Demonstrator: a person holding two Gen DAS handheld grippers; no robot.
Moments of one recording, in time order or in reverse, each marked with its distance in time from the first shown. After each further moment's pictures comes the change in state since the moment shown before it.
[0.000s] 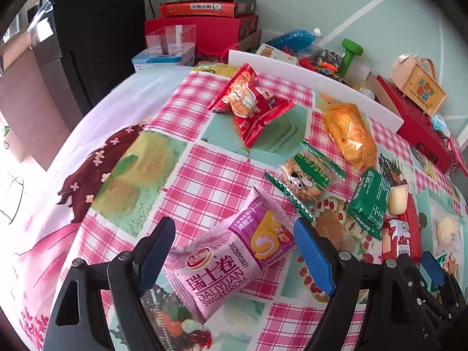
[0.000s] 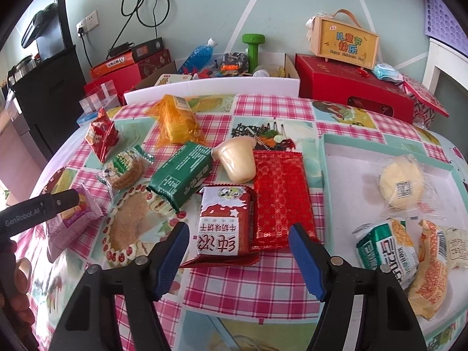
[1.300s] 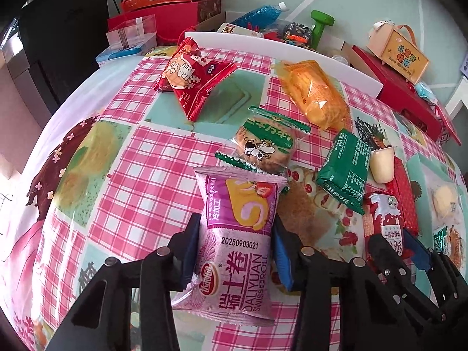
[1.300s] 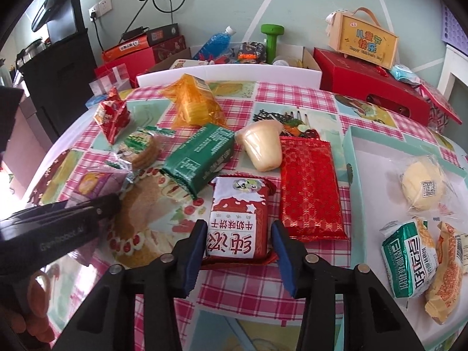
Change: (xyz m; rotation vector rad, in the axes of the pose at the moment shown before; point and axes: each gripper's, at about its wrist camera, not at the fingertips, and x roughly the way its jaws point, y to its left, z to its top) left arm 0.016 -0.044 -0.017 0.096 0.052 -0.049; right arm 0.013 0.014 -0.006 -0.058 0.031 0.046
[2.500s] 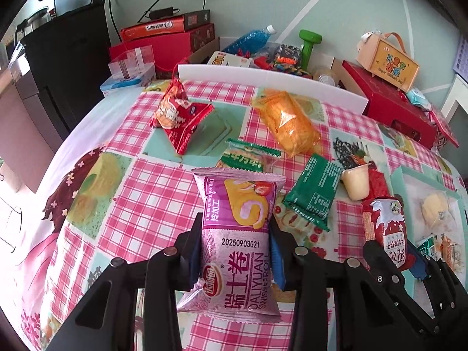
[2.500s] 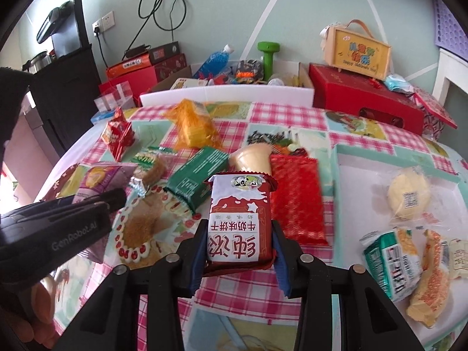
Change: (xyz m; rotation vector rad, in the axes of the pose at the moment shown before) left arm -0.039 -0.029 0.005 0.026 -0.108 0.038; right arm -0.025 -0.010 0.005 0.015 -0.079 0.000
